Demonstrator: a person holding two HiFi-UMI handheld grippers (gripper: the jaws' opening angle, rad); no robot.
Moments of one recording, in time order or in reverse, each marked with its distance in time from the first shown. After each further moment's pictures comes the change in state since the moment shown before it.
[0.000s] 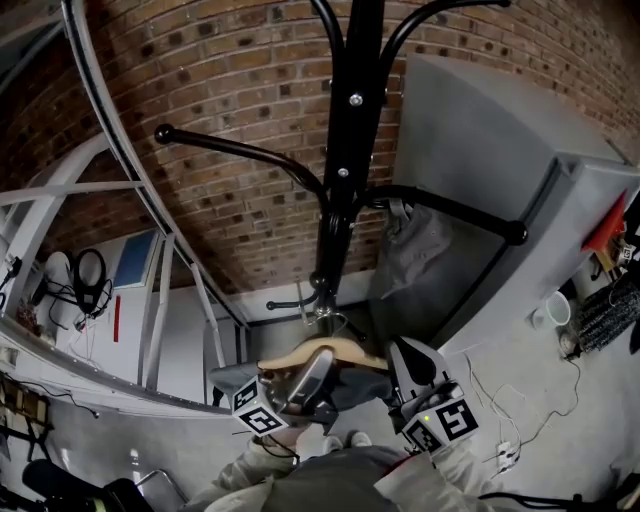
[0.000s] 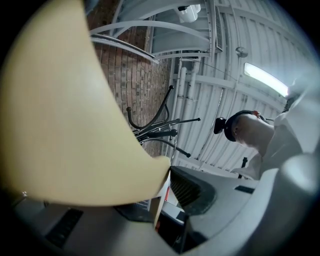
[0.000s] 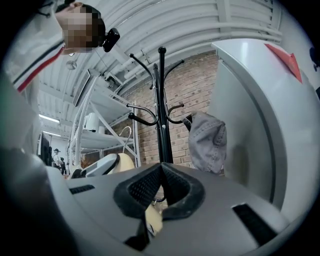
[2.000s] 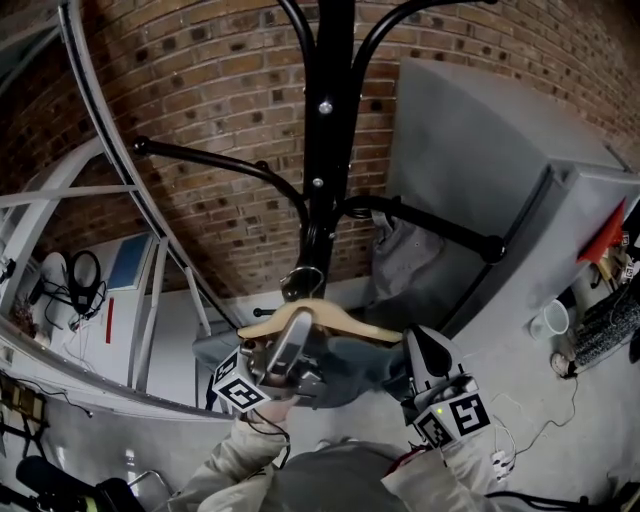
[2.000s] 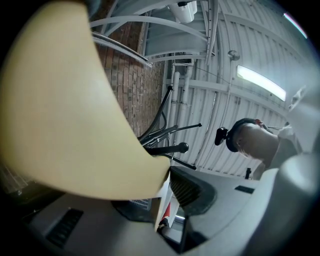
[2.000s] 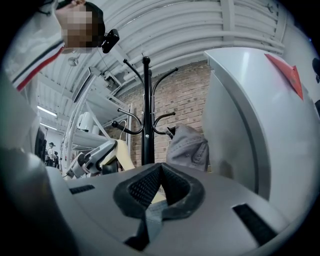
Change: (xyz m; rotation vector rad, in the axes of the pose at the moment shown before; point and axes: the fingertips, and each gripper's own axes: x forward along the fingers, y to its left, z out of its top) left arm 0.061 0.014 0.042 0.062 -0.088 -0.069; right arm -0.007 -0.059 0.030 -0.068 -0.036 -0.050
